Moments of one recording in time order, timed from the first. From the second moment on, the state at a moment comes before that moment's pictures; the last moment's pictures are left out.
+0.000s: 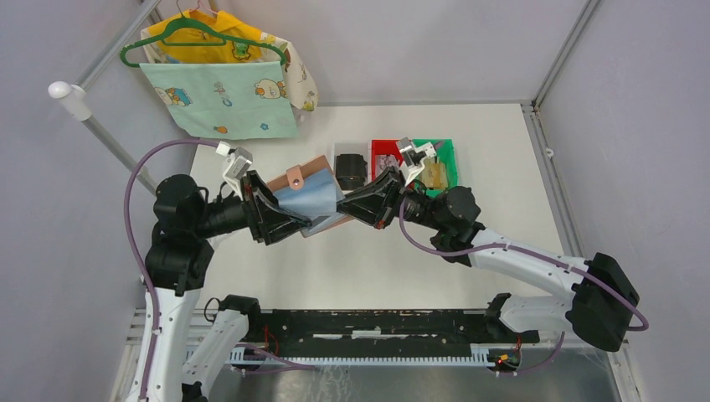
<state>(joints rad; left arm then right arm) -0.14 0.69 1.06 -0.51 1.10 -0.40 0.91 1.22 0.78 0.92 -0.46 0.79</state>
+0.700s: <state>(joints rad) -0.14 0.62 1.05 -0.63 1.04 -0.10 0.90 1.25 0.95 0.62 -0.42 0.86</state>
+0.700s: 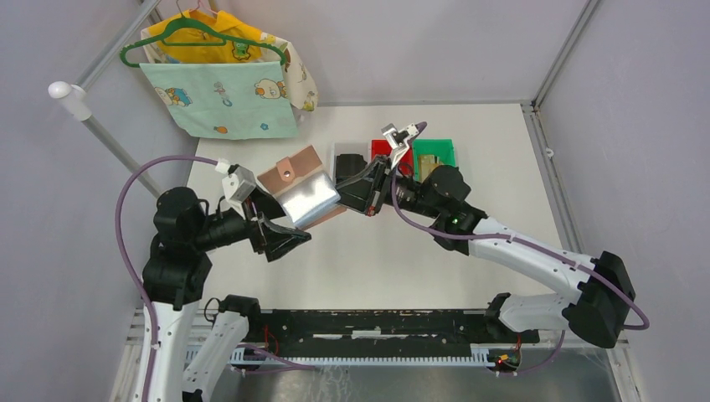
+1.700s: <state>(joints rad) -0.14 0.61 0.84 -0.50 0.66 -0.08 0.95 1.53 1.50 -0.65 -0.04 0.30</state>
